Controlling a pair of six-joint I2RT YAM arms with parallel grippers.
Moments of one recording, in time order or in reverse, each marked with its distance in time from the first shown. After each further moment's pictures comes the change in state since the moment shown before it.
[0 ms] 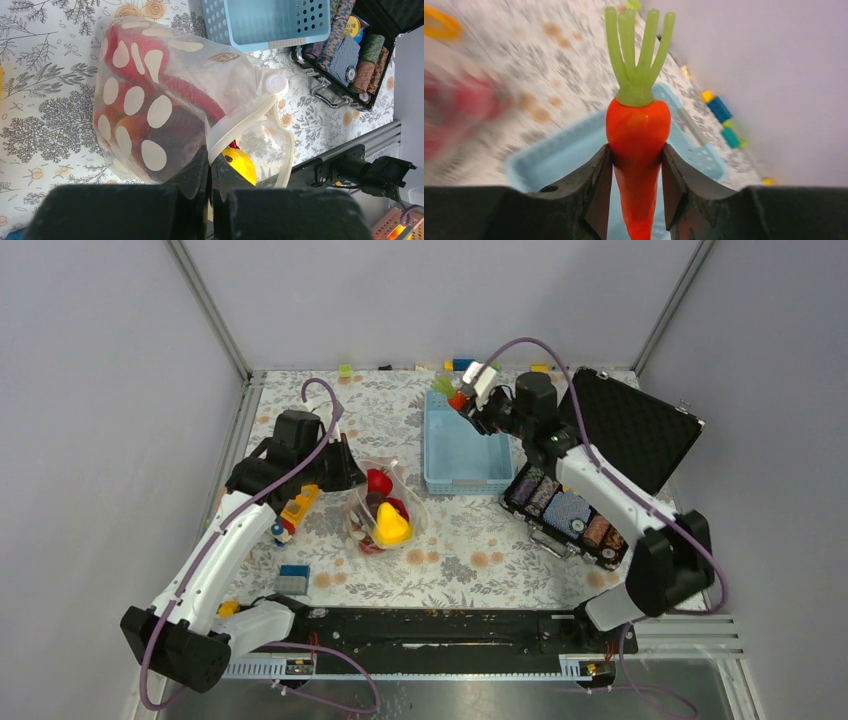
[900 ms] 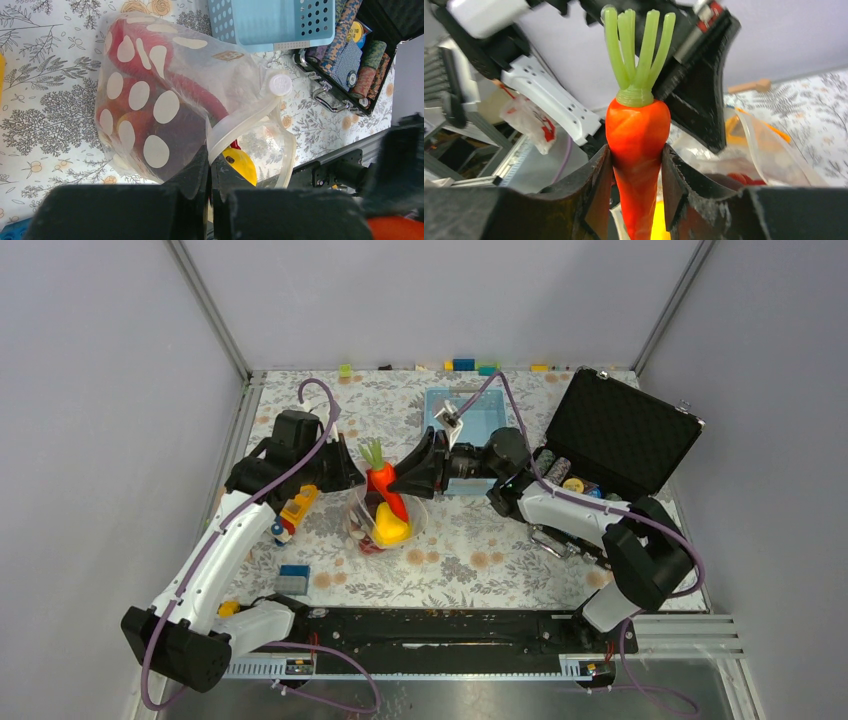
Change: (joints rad) left arm 0.010 0.006 0.000 -0.013 -0.012 -0.026; right arm 0.253 0.014 -0.308 1.034 -0.607 1.280
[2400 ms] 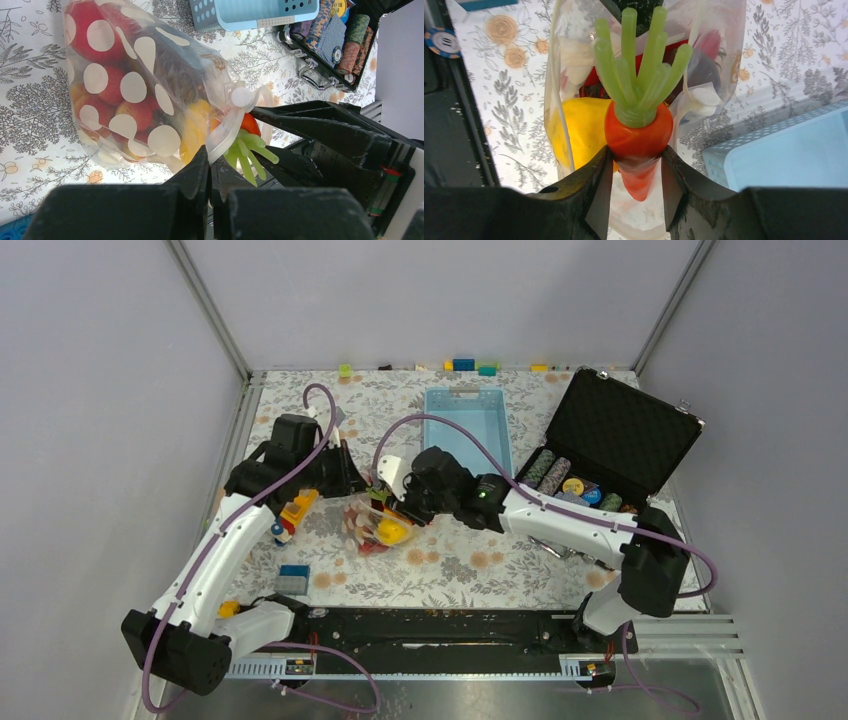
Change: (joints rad) left arm 0.010 -0.016 -0.028 -0.008 0.117 0.019; right arm 0.302 -0.027 0.256 -1.292 0.816 -0.961
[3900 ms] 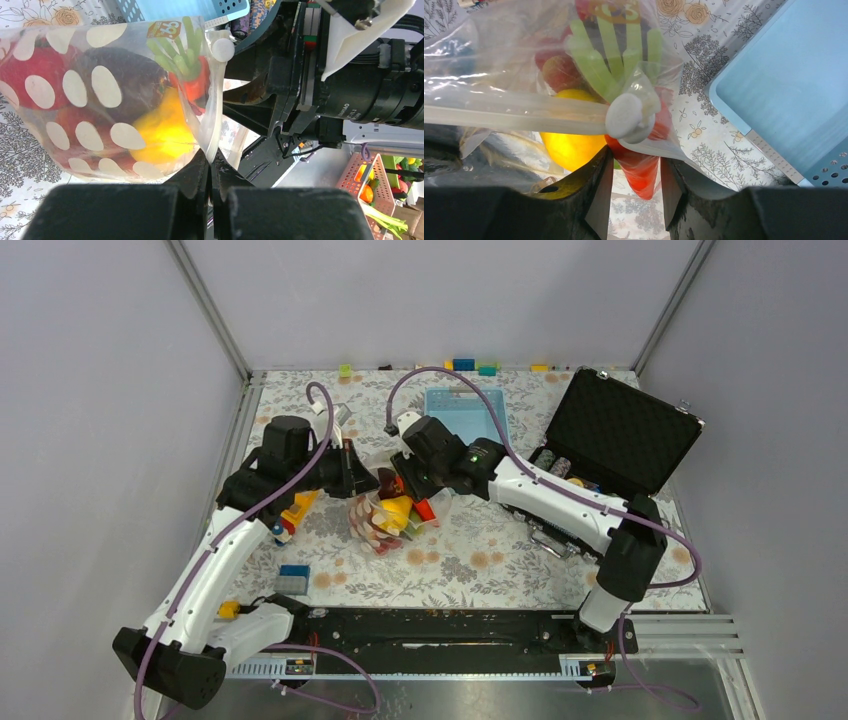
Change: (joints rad) left arm -0.021 -0.073 -0.017 0.104 0.161 0.037; right arm -0.070 0.140 0.331 -0.375 0.197 0.495
